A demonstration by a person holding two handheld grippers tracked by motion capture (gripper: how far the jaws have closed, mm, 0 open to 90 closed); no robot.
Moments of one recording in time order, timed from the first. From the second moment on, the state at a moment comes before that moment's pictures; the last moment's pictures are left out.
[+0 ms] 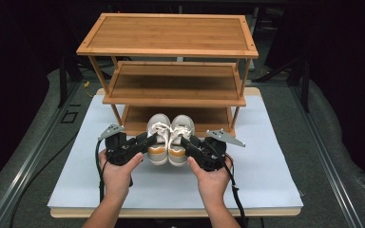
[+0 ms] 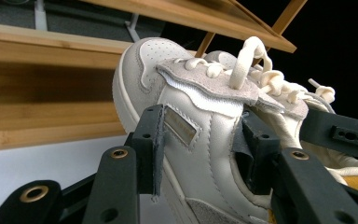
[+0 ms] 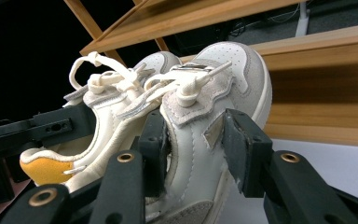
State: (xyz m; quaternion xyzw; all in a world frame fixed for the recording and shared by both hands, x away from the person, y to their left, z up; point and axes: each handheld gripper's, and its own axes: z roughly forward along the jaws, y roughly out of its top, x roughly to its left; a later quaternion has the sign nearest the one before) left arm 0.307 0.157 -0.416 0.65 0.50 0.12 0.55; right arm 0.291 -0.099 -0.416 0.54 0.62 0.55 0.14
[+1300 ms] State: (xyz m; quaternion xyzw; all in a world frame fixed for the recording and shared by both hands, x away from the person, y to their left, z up) left arm 0.315 0.155 -0.378 0.66 0.48 0.14 0.56; right arm 0.297 -0.100 -0.379 0.53 0.62 0.56 0.17
